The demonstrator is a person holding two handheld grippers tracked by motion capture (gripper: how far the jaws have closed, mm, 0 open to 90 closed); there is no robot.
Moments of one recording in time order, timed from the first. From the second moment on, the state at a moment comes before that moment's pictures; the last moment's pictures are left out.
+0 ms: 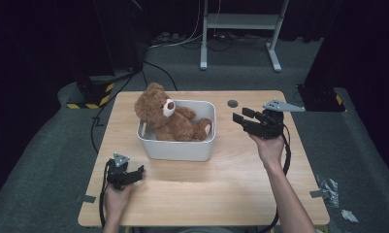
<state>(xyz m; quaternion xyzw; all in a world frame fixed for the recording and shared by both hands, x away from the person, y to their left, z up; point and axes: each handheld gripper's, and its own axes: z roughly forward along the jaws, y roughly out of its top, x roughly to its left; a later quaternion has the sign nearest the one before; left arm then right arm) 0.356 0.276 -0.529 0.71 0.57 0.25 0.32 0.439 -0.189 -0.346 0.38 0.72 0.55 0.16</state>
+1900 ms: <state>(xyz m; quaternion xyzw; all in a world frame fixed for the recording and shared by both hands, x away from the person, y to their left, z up) 0.356 0.276 -0.529 0.71 0.57 0.25 0.32 0.402 -0.242 -0.379 0.41 0.69 0.57 0.17</state>
